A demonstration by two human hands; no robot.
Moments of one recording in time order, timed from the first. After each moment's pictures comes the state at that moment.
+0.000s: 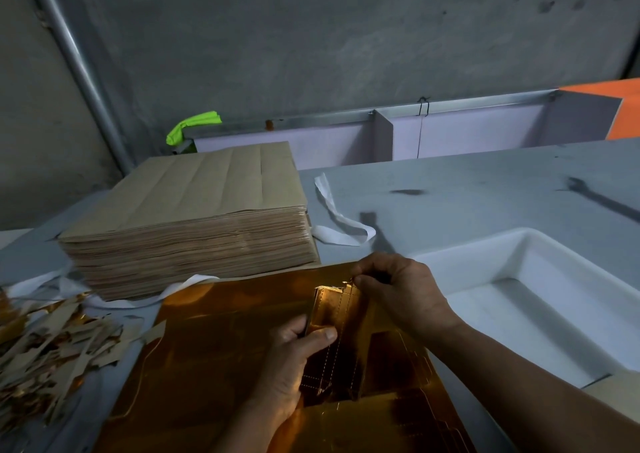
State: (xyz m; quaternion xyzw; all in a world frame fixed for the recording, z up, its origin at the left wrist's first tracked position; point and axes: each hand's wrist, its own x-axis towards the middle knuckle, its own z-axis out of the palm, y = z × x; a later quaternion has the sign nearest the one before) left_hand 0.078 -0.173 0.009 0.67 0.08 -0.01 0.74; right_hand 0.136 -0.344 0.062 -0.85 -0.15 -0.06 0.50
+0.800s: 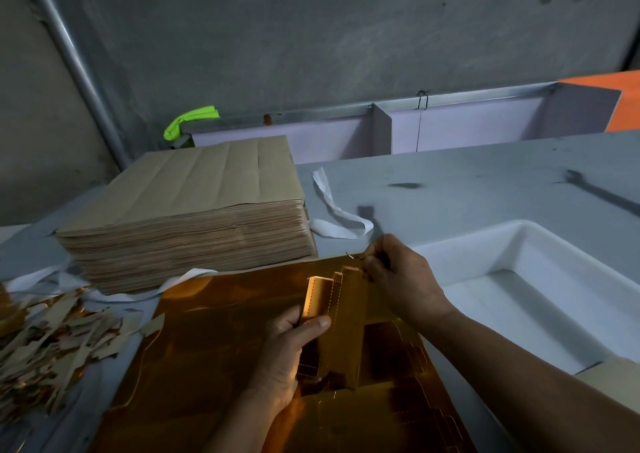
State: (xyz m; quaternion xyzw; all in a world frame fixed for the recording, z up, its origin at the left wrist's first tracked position) left_hand 0.080 -0.169 0.003 0.67 0.08 -0.01 0.74; right_hand 0.141 -0.343 0.063 -0.87 -0.08 -0.07 0.49
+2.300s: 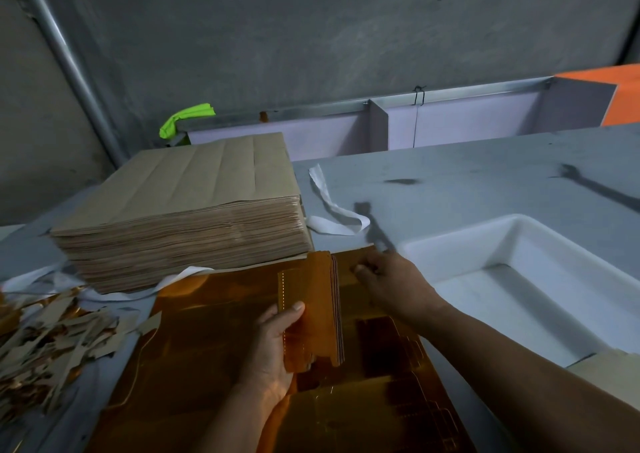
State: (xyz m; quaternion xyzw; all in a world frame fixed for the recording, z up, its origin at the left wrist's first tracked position) left_hand 0.088 -0.157 -0.011 0.58 0.16 0.00 0.80; right_hand 0.141 -0.341 0.061 -0.92 -0.11 0.00 0.37
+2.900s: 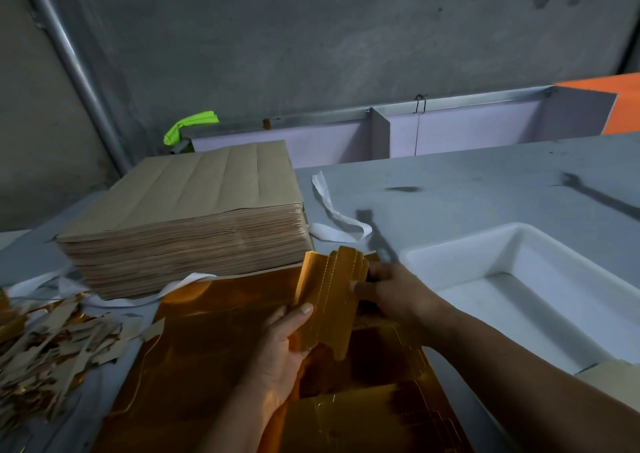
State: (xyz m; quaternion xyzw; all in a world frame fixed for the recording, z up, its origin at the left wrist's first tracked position) left_hand 0.090 -0.161 -0.002 0.56 0.15 -0.02 0.82; right_hand 0.140 -0.342 0.062 -0.75 -0.03 0.18 0.63
